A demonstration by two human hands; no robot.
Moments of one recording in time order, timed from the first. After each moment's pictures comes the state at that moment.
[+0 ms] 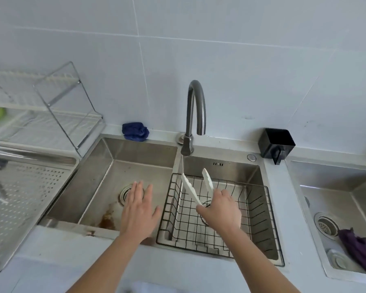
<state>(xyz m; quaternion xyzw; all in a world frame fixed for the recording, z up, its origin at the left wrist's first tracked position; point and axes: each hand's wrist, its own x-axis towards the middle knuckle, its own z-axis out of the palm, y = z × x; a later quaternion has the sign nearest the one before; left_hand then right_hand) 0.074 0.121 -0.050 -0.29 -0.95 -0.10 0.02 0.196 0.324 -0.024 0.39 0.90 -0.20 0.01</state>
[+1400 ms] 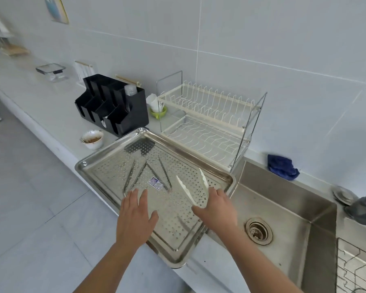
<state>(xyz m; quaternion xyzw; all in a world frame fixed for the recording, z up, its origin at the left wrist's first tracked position) -0.081 -0.321 -0.012 -0.02 -0.99 -0.14 0.05 -0.087 -0.080 0.010 0.10 0.97 -0.21 0.02</state>
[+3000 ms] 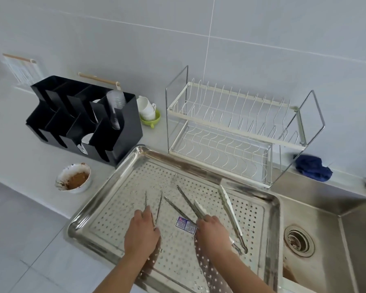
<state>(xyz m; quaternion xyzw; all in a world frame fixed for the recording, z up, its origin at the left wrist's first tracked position) -0.308 -0.430 -0.070 -0.07 -0.98 -0.15 -0.12 -0.235 -0.228 -0.079 0.10 0.98 -0.13 0.10</state>
